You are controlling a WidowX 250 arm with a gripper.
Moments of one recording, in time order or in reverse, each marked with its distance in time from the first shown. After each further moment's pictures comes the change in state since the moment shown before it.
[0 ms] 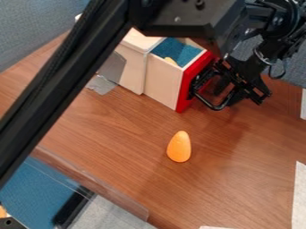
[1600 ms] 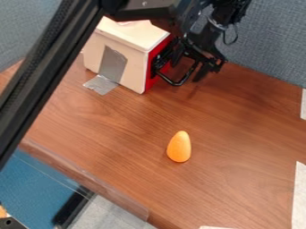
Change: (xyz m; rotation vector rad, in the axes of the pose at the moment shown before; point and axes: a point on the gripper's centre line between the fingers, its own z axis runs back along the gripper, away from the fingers) arm -0.001 0.090 -0.022 -0.049 0.156 0.146
